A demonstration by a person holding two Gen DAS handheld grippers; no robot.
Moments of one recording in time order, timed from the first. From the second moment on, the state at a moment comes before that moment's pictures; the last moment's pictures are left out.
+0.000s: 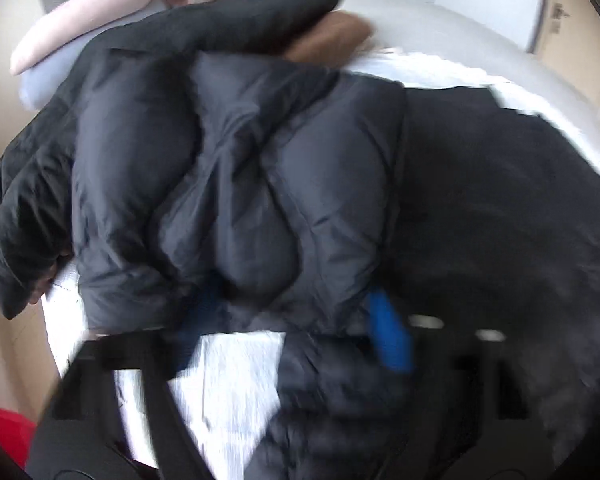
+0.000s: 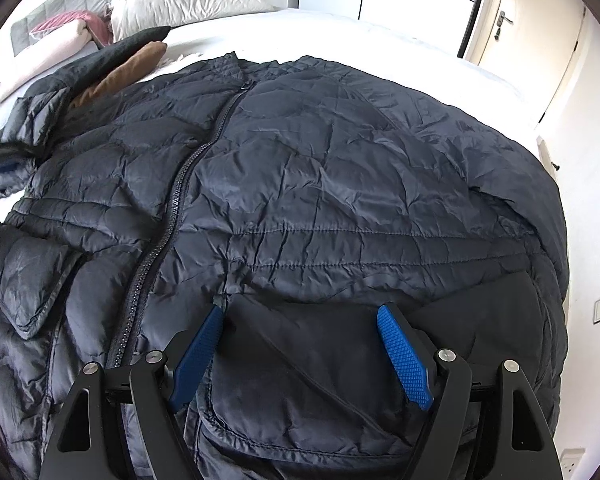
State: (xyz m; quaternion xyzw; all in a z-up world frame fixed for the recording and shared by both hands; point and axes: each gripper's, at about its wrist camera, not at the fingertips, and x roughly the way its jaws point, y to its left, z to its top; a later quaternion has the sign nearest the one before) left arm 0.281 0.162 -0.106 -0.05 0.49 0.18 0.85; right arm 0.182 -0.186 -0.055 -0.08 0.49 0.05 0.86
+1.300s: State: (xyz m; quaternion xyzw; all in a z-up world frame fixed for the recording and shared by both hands) left arm 0.136 0.189 0.000 -0.17 0.45 0.16 0.86; right arm 0.156 -0.456 -0.032 0.36 0.42 -0.05 0.83
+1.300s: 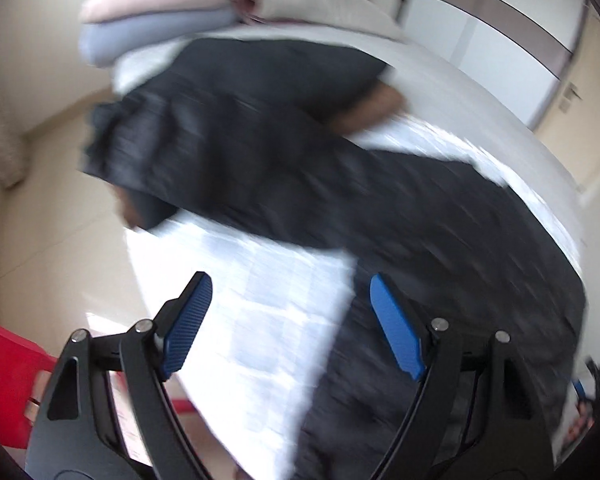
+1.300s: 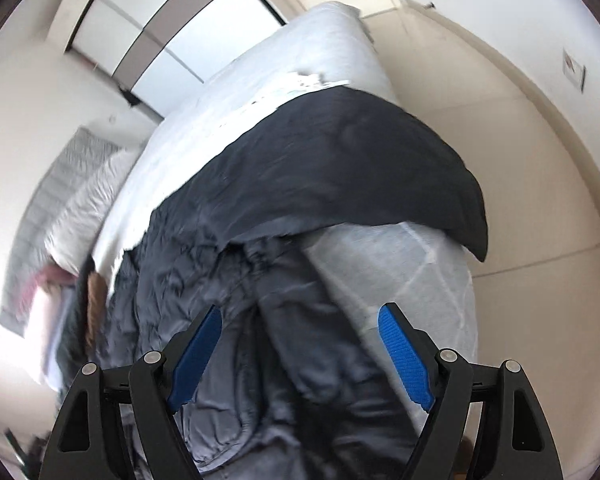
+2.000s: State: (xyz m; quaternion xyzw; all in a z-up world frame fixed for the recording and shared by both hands) left arm 0.168 -0.019 -0.080 -0.20 0.47 0.01 0.86; right arm 0.164 -0.575 -0.148 0.63 0.33 0.04 0.71
